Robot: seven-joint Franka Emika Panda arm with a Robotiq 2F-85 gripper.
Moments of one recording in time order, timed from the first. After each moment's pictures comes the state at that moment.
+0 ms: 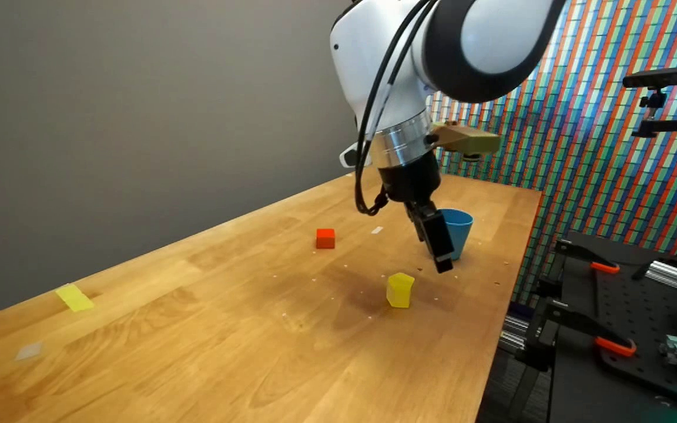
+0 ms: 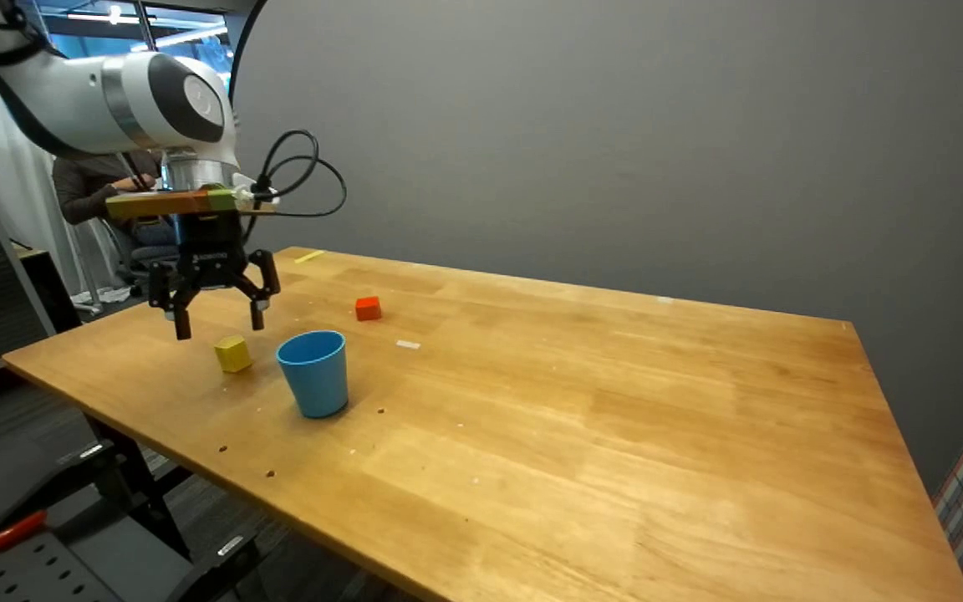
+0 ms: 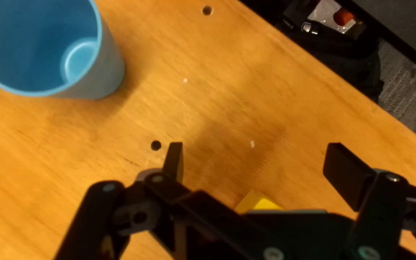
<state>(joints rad) 0.24 0.32 0.24 -2.28 -0.22 2.18 -0.08</state>
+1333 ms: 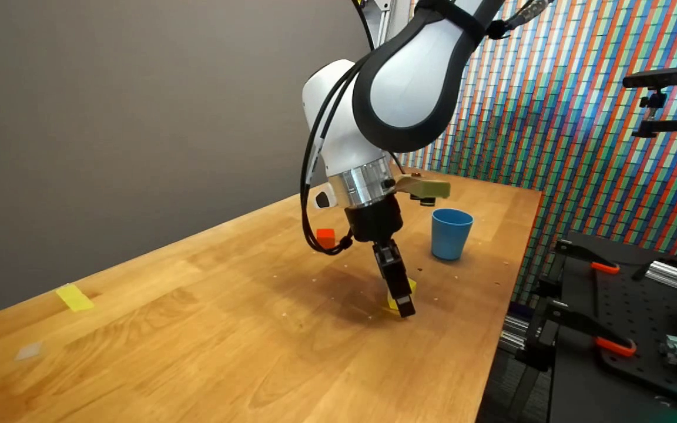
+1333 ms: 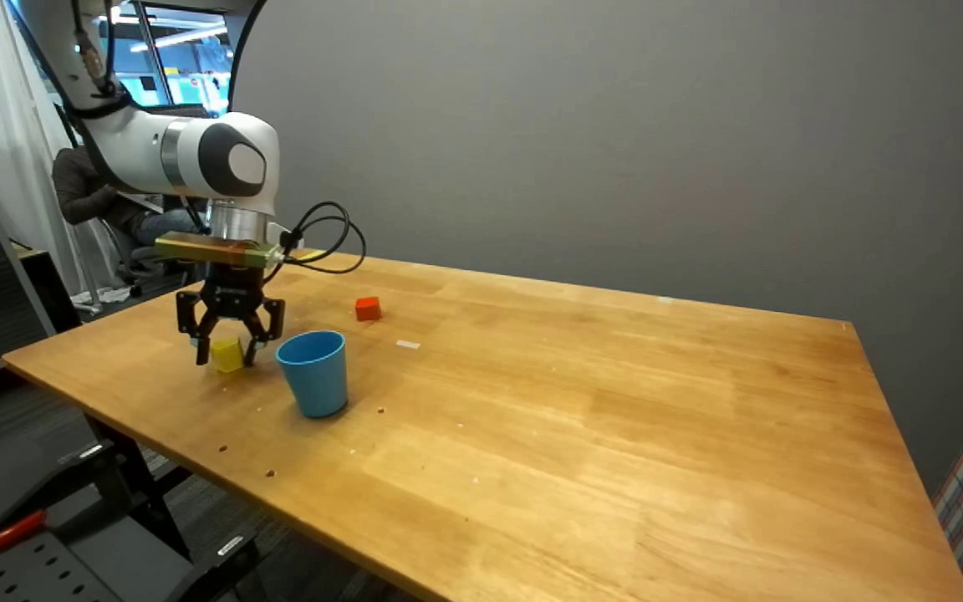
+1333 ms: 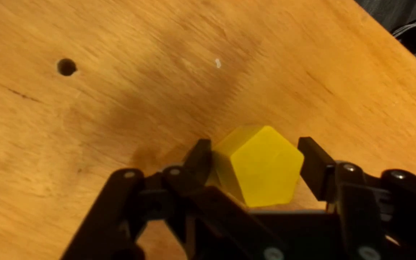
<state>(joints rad) 0.22 0.56 0.24 -2.11 -0.02 2.26 -0.23</state>
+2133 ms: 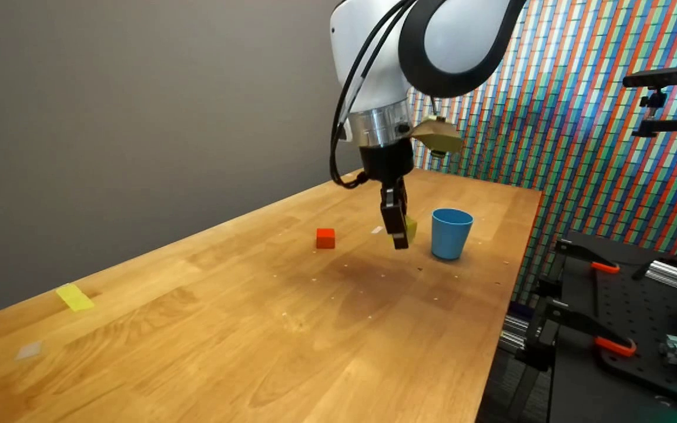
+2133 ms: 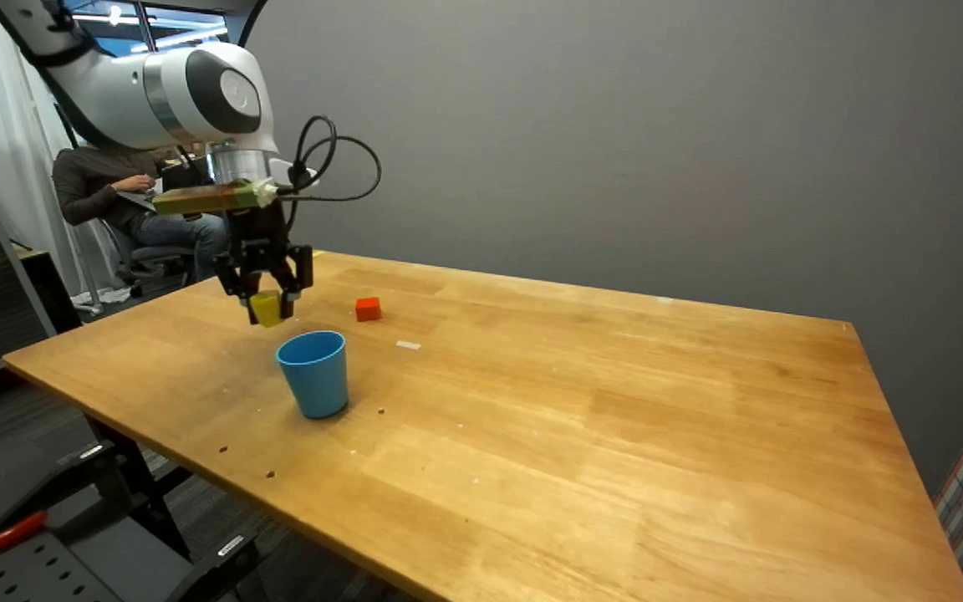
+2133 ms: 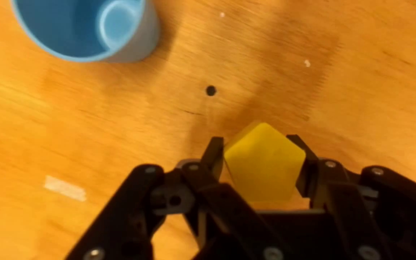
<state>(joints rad) 0.26 0.32 0.12 -2.24 -0.20 2.31 0.08</state>
